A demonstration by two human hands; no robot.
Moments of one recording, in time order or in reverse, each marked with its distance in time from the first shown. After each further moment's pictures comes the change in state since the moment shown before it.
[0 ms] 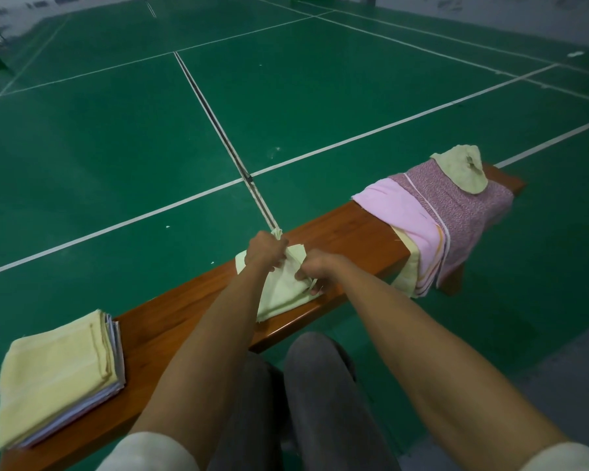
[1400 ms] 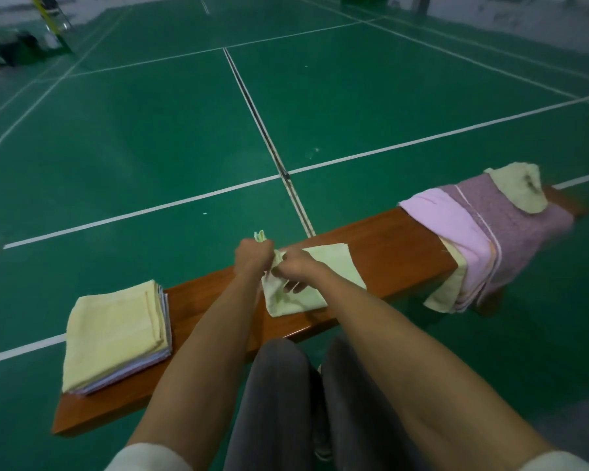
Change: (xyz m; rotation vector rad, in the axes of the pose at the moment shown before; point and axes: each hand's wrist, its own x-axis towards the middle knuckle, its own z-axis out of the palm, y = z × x) left_hand -0.027 -0.085 -0.084 -0.227 0.261 -0.226; right_hand -0.020 -0.100 0.104 -0.088 0.066 -0.230
